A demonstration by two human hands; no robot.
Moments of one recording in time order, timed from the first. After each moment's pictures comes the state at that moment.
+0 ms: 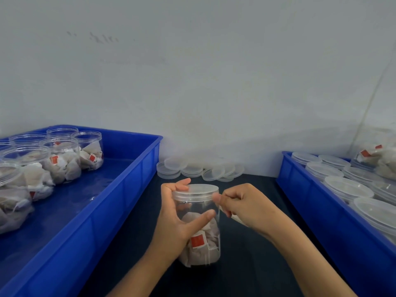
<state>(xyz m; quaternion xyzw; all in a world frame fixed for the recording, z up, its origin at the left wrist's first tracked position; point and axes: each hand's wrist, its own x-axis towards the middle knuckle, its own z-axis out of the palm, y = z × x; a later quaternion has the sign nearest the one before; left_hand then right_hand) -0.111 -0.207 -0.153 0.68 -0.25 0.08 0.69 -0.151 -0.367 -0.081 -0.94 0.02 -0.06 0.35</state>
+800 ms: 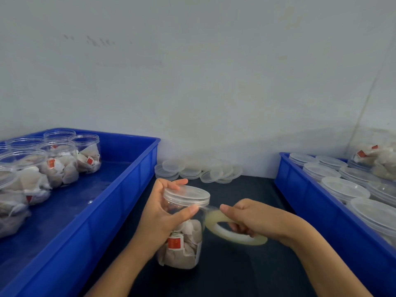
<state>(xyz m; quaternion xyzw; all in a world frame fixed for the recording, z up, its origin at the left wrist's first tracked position) -0.091 -0.186 -0.146 0.61 -0.27 0.04 0.74 -0.160 -0.379 -0.070 -0.94 0.01 0.12 0.31</state>
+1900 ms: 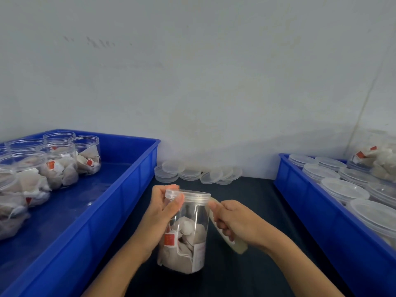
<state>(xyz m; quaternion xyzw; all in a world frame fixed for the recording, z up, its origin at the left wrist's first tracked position) -0.088 -0.181 -0.147 0.66 -0.21 -0.04 0.72 -0.145 -0.361 -0.099 -0.90 0.02 0.04 0.44</state>
